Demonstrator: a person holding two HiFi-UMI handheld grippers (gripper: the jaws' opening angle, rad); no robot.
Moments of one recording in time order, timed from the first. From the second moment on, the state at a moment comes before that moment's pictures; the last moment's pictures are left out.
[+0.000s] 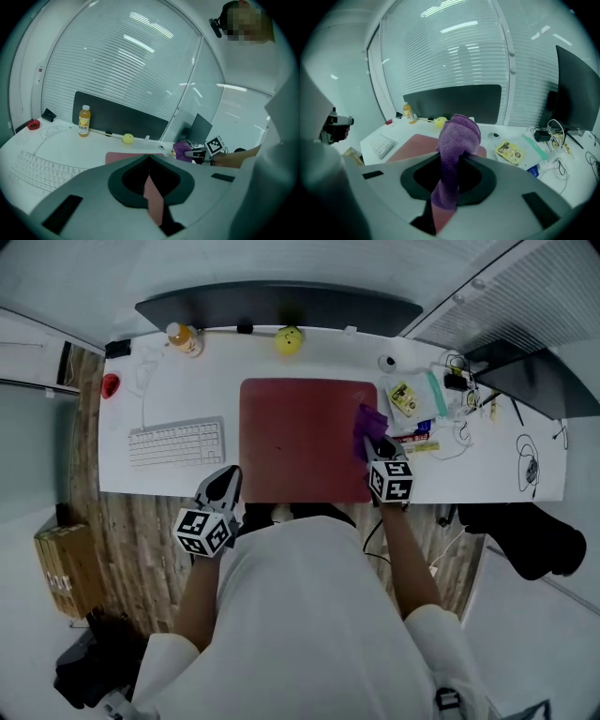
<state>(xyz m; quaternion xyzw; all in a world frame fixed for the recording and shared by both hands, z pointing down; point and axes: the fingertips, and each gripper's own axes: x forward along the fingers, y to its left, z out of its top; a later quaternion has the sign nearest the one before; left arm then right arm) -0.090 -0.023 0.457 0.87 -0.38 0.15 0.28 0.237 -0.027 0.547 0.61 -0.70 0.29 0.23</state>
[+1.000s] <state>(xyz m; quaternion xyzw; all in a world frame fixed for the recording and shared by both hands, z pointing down) -0.222 0.026 0.401 0.94 -0.23 0.15 0.22 0.104 0.124 0.420 0.70 -0.65 0.26 0.14</state>
